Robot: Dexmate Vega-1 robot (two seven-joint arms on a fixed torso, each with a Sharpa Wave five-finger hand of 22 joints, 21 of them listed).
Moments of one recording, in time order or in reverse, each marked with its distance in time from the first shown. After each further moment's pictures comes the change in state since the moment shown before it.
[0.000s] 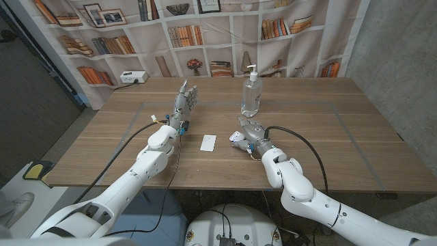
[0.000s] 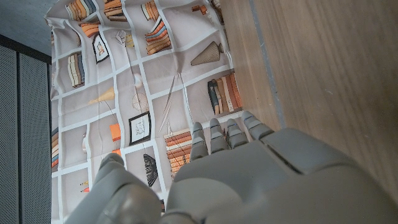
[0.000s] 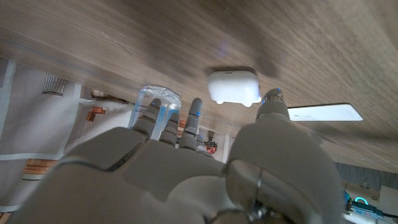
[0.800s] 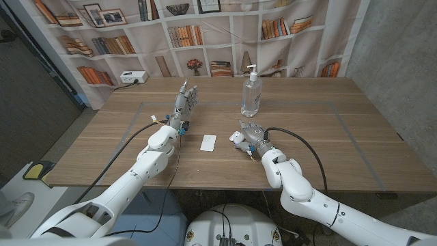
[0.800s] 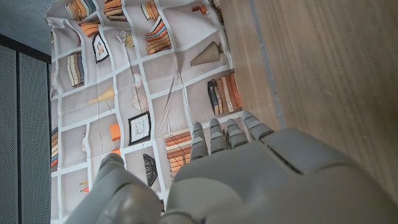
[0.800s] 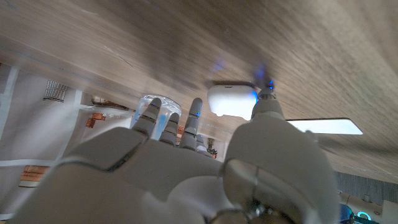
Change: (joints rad) left arm 0.001 -0.001 0.000 0.000 -0.001 0.000 0.001; left_hand 0.000 0.000 -0.007 0.001 0.000 0.000 0.000 0.000 0.000 0.000 0.000 0.000 0.000 0.000 0.000 0.000 0.000 0.000 0.000 0.000 0.000; right arm 0.012 0.001 -0.016 0.019 -0.003 -0.014 0.023; right_hand 0.036 0.028 0.028 -0.008 0.000 -0.002 -0.005 0.000 0.000 -0.005 -0.005 0.023 0.021 -0.004 -0.003 0.000 0.005 0.001 -0.010 0.000 0.000
